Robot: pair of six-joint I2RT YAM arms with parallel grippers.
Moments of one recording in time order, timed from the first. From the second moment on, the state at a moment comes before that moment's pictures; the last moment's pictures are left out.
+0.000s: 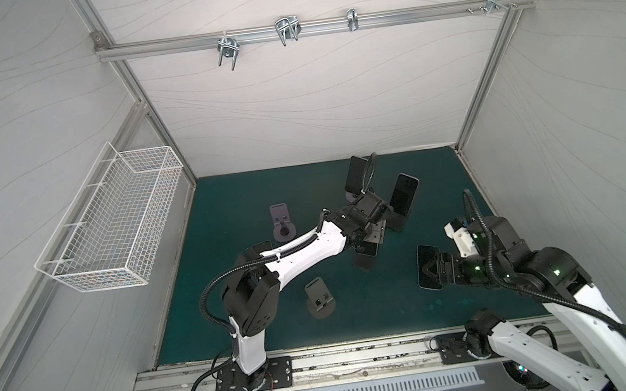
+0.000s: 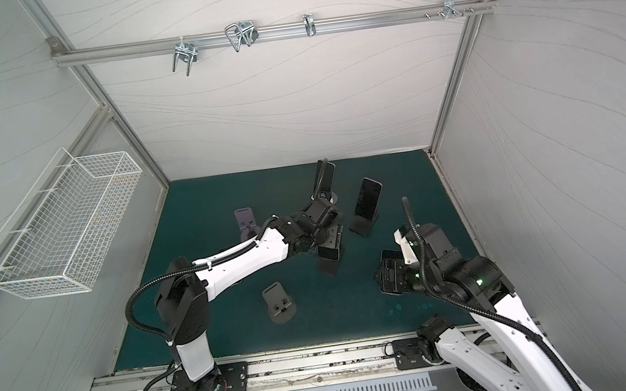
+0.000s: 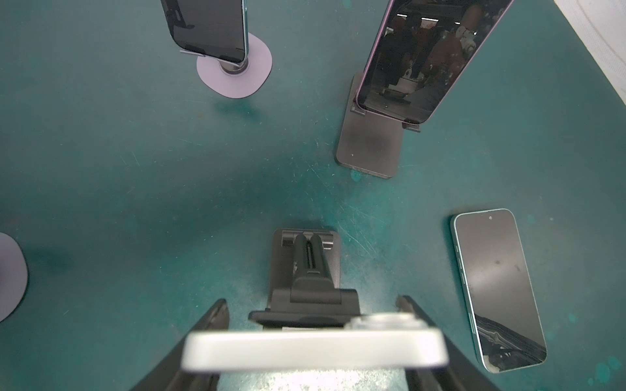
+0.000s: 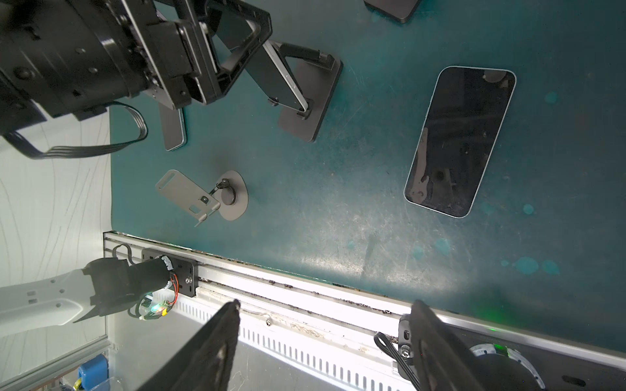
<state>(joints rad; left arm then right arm) -0.91 1.86 1.52 -0.60 -0.26 -0.48 0.52 0.70 1.02 -1.28 -0.22 0.58</state>
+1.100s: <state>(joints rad) -0.91 1.84 1.52 -0.60 -0.25 -0.49 0.52 0.74 1.05 -1.26 -0.24 0.58</state>
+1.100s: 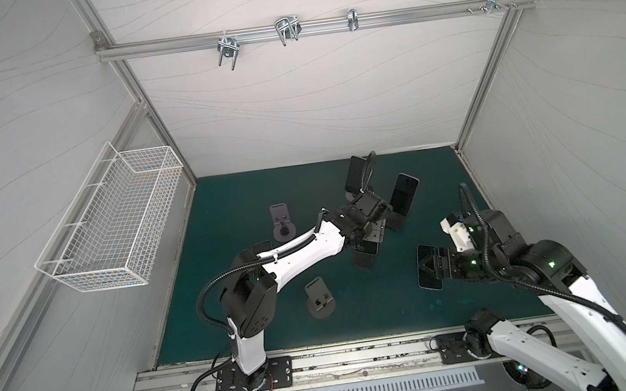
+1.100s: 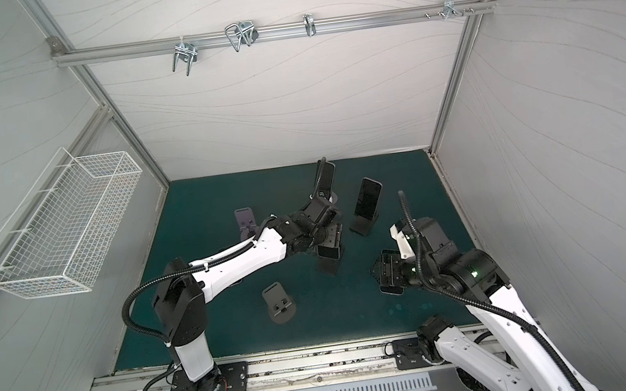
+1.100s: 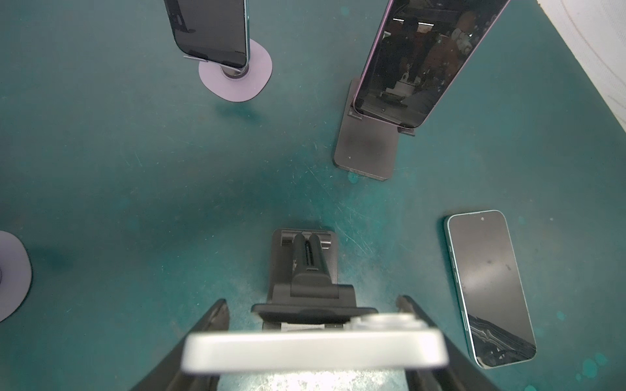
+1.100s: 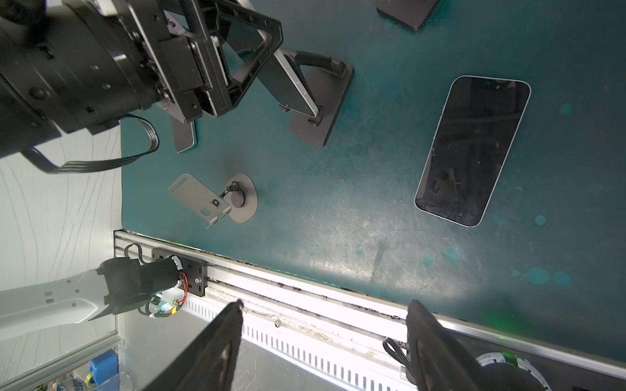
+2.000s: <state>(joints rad) -0.91 1.77 1.52 -0.61 -0.26 -0.50 0.52 0.76 1.05 -1.24 -0.26 0.58</state>
